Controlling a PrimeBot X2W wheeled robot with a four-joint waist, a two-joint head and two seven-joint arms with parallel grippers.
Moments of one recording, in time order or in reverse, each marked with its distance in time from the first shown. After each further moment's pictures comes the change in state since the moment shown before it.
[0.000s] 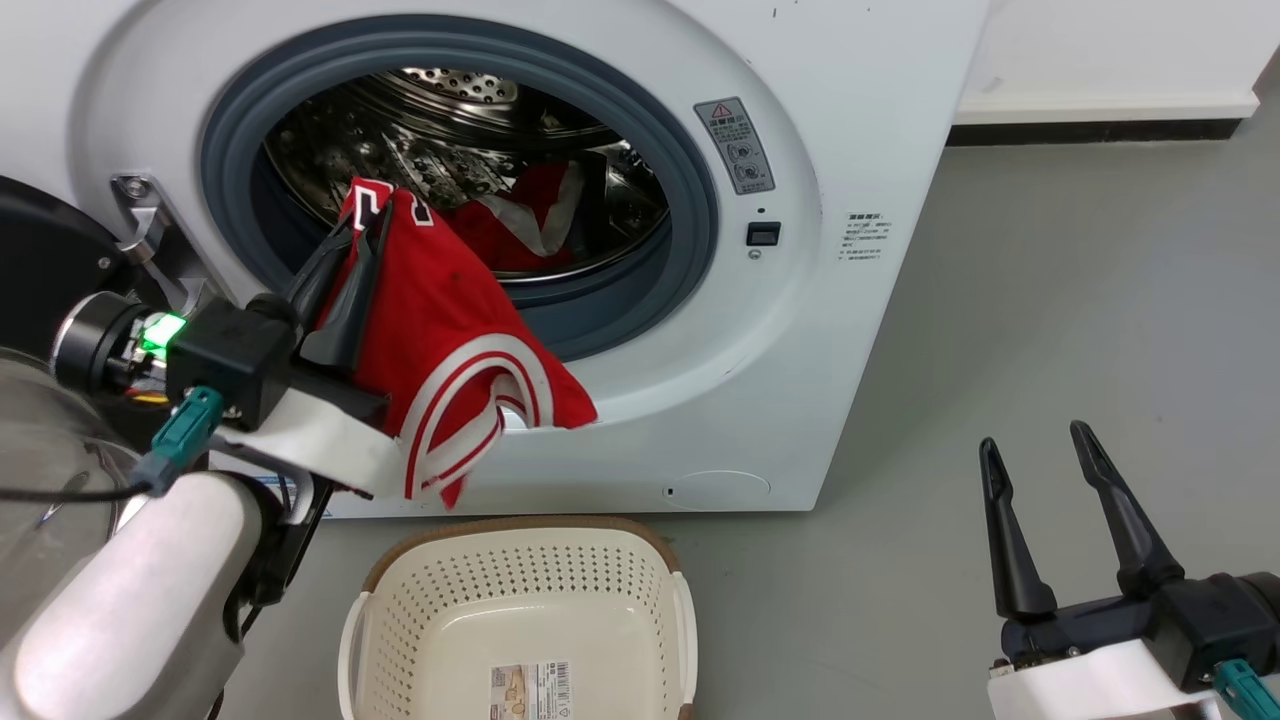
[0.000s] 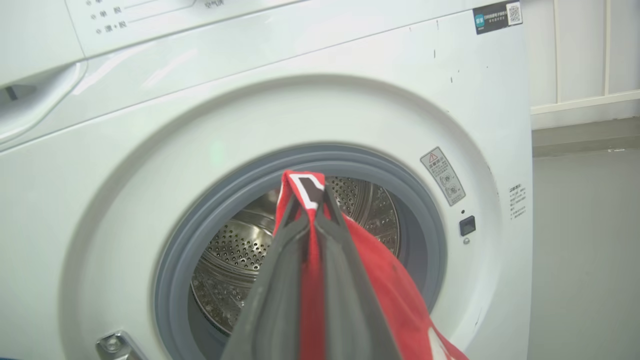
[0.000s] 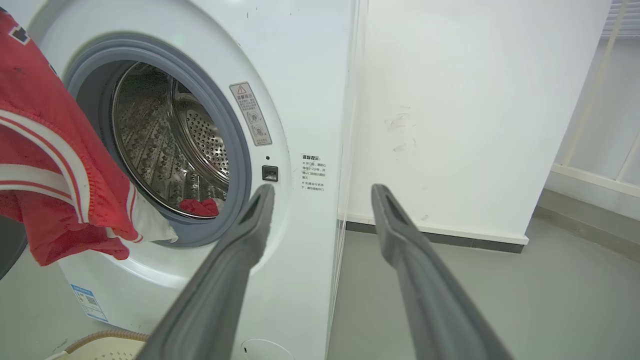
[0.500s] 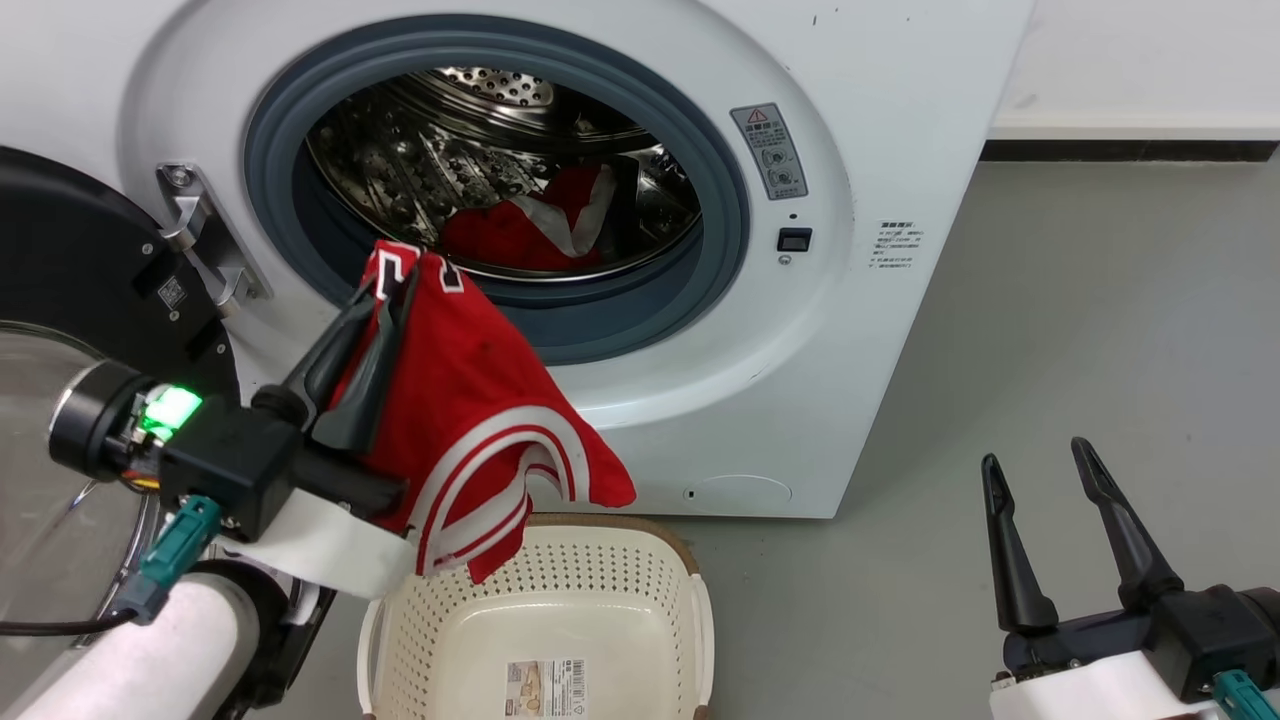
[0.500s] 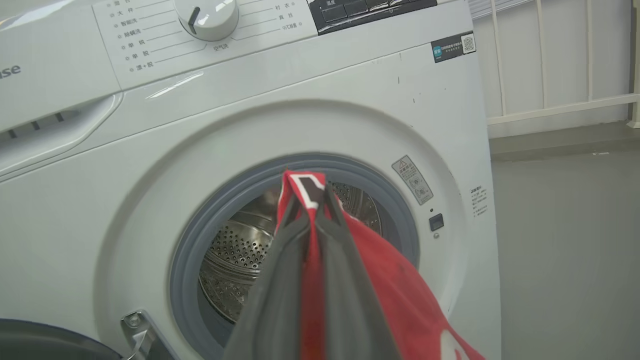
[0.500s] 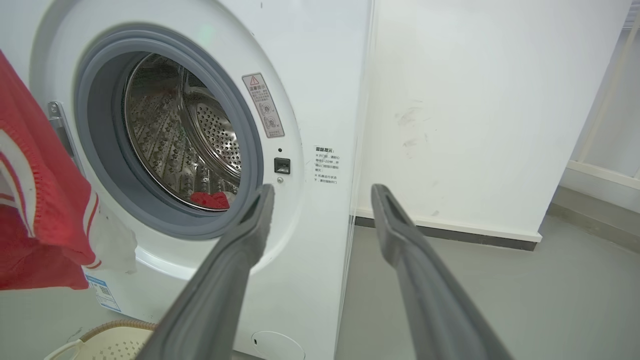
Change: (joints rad) left arm 0.147 0.091 0.004 -0.307 0.007 0.095 0.082; right arm 0.025 0.000 -0.006 0.006 0.000 0.000 0.000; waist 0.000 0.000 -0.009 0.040
